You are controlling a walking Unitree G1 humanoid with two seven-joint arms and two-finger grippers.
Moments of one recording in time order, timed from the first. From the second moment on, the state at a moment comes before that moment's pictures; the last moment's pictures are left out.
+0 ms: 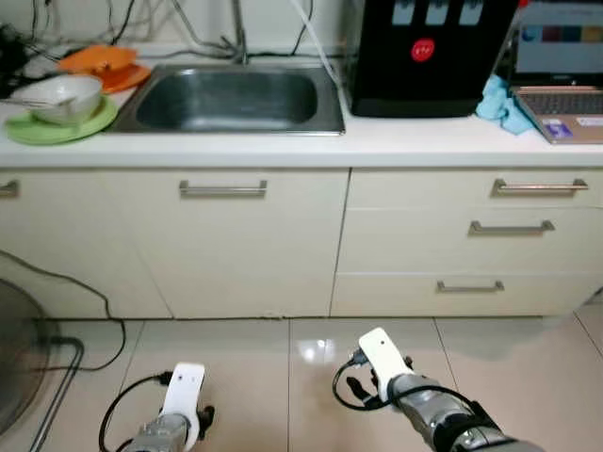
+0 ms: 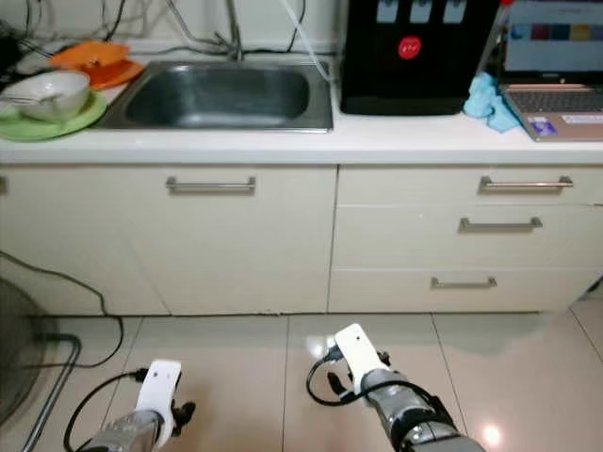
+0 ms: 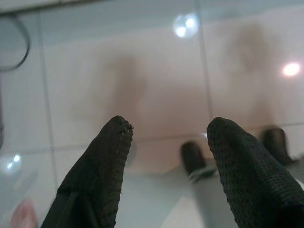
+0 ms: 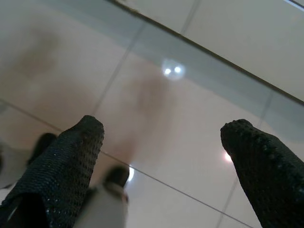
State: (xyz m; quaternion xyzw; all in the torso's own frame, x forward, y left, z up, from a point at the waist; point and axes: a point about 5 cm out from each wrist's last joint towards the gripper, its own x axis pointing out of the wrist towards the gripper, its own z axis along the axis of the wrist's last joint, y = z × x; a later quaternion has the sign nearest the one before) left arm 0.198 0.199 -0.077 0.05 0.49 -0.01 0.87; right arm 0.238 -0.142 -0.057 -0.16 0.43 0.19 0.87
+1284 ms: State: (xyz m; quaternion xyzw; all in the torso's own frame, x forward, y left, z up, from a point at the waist) left arm 0.217 0.199 -0.062 0.06 0.41 -0.04 0.91; right arm 0.233 -0.143 -0.057 -0.04 0.38 0.12 0.91
